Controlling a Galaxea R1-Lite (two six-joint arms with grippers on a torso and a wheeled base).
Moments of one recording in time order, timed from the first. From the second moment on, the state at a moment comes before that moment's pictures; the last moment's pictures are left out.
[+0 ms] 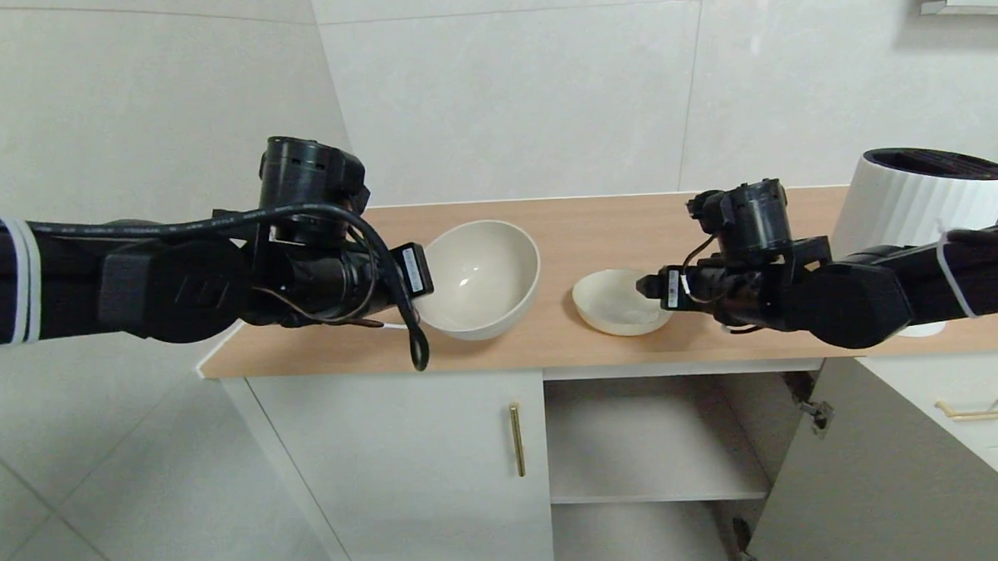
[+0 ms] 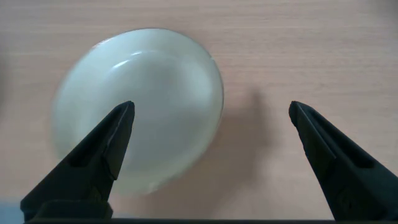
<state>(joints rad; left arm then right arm) -0.41 1.85 -1.35 0.03 0.12 -0.48 0.46 2.01 -1.33 -0.24 -0.32 0.27</state>
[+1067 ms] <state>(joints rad) -0.41 1.83 -1.34 0.03 0.12 -0.49 0.44 2.05 -1.35 -0.24 -0.33 0.29</state>
